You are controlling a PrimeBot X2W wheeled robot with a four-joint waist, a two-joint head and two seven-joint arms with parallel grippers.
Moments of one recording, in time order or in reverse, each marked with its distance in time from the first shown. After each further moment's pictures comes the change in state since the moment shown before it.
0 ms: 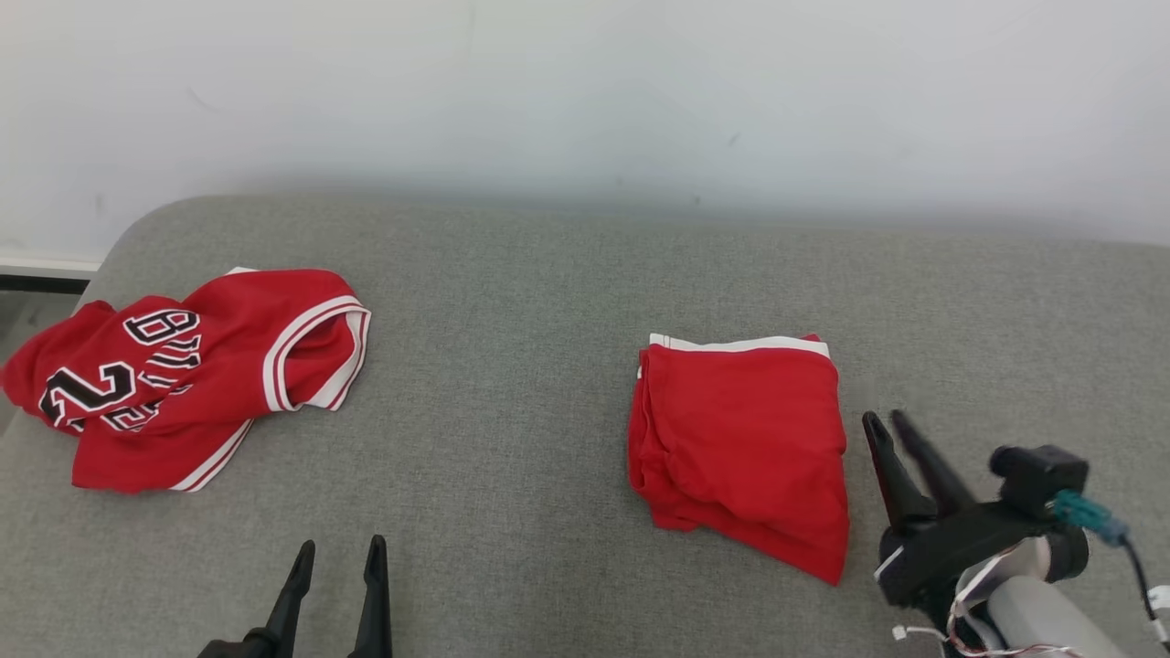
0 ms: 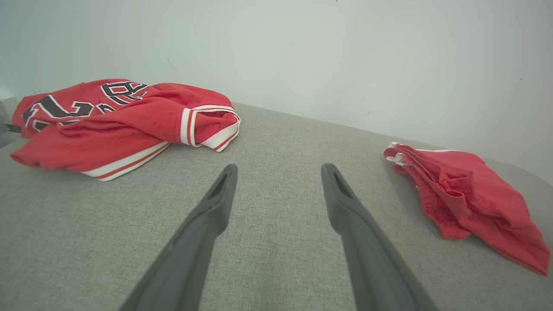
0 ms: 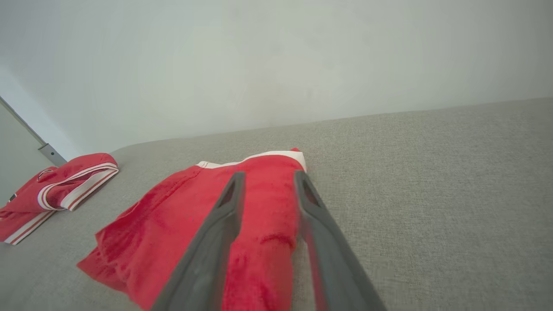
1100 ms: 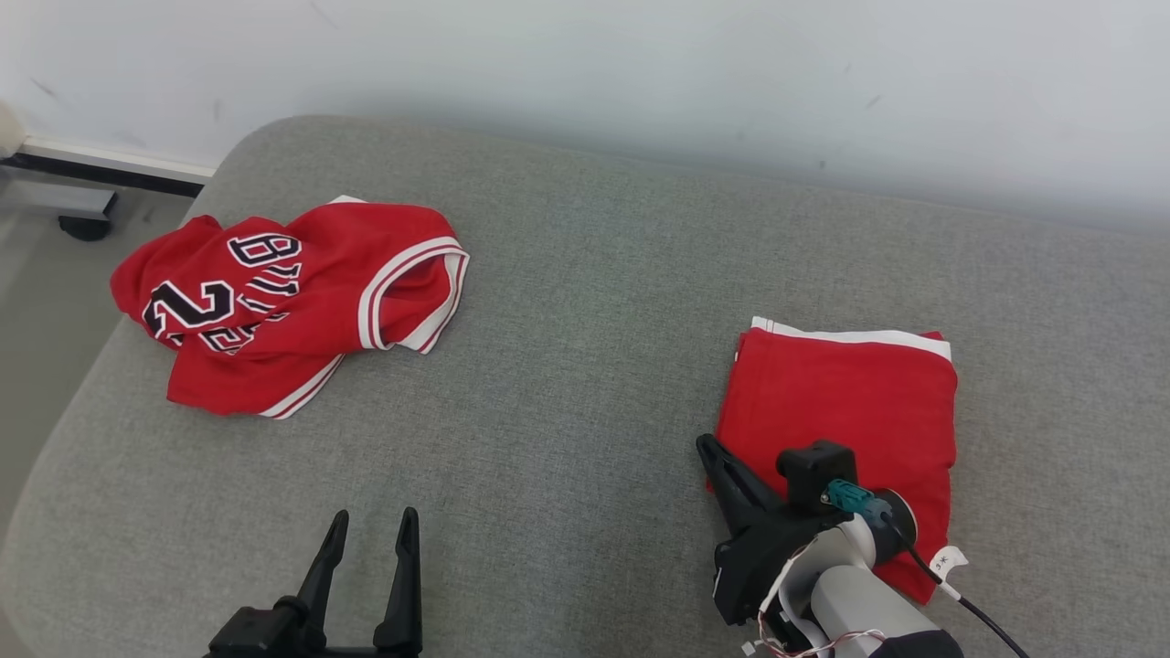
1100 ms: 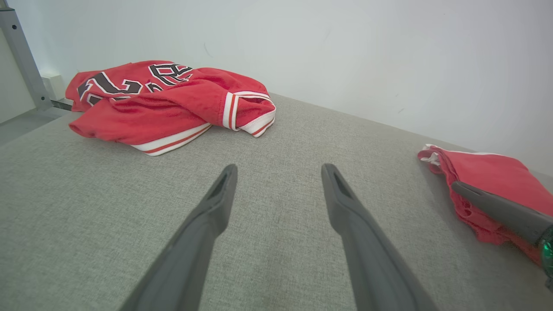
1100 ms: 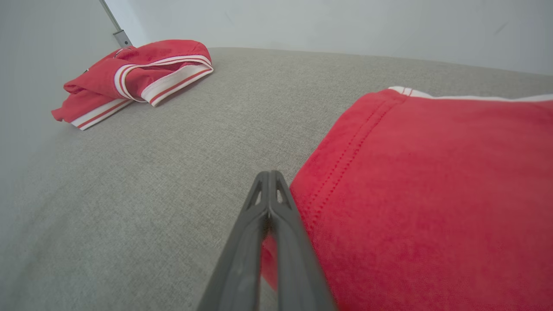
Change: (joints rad) left arm -0.063 0.000 -0.066 0.029 -0.037 0.009 0.000; right arm -0.170 0.302 0.066 0.324 -0.359 0.000 0.000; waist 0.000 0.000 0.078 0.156
